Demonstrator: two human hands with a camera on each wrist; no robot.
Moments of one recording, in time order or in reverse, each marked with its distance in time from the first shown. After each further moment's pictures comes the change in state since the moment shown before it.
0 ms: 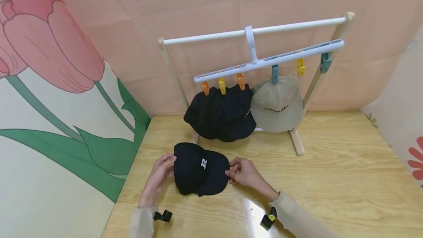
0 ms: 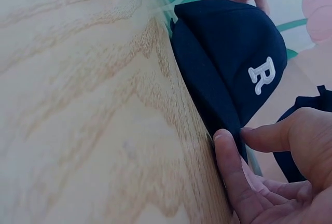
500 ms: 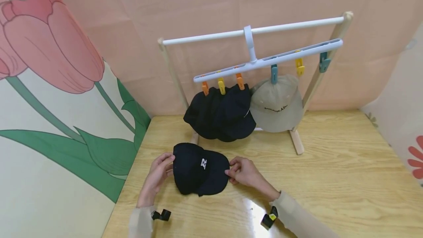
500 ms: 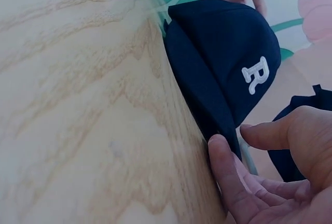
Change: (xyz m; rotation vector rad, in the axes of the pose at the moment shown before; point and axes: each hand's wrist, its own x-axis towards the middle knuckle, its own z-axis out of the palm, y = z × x) left_hand -0.002 0.006 -0.004 0.020 0.005 0.020; right_hand -0.004 -0.007 -0.003 -0.031 -0.007 0.006
